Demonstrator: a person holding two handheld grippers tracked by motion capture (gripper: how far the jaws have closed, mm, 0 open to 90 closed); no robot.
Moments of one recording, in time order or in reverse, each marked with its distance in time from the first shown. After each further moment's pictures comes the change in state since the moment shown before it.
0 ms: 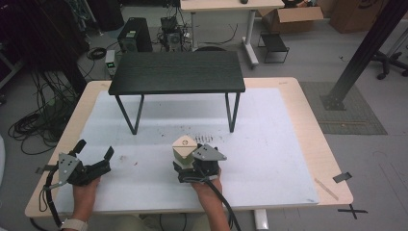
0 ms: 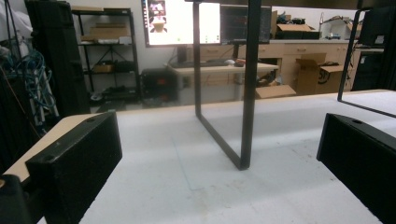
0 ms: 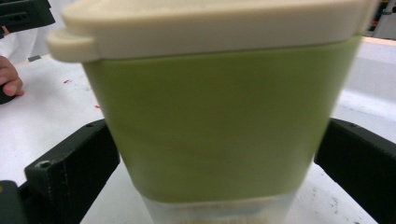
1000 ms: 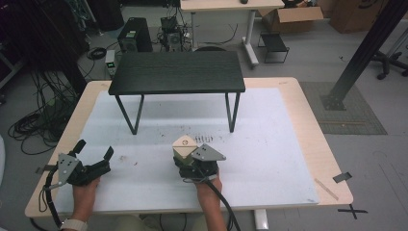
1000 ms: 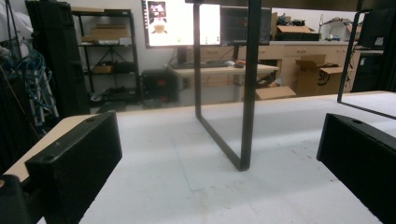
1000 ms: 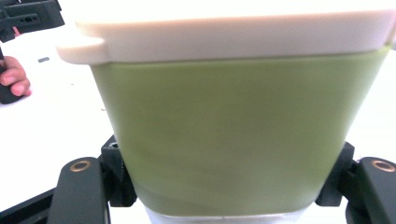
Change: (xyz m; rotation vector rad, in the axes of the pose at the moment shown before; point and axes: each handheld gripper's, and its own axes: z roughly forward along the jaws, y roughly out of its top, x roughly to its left) left arm 0.000 0.000 -0.001 -0.006 0.000 -0.003; right arm -0.001 -0.001 0.004 -0.029 0.029 -0.031
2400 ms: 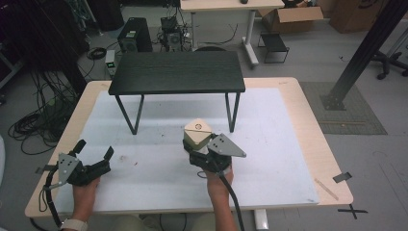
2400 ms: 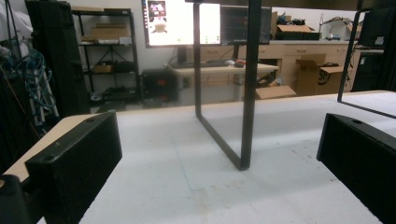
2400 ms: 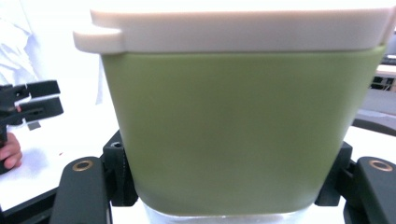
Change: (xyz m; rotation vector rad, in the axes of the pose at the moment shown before) left arm 0.000 0.000 0.000 0.004 0.001 0.003; right arm -0.018 0.042 -0.040 -0.231 -0.068 -0.023
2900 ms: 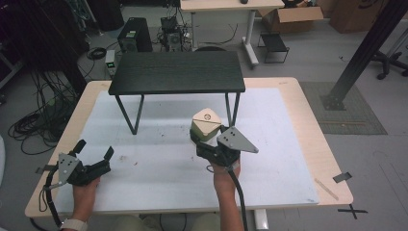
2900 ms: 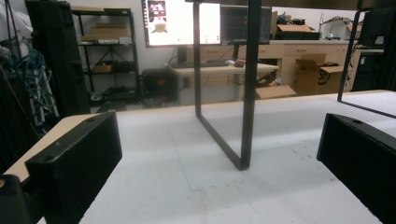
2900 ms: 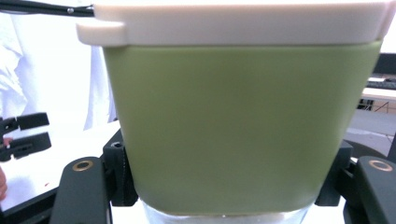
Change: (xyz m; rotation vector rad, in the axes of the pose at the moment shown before) left arm 0.000 0.000 0.000 0.001 0.000 0.001; right arm -0.014 0.027 -0.013 -0.081 -0.037 -0.007
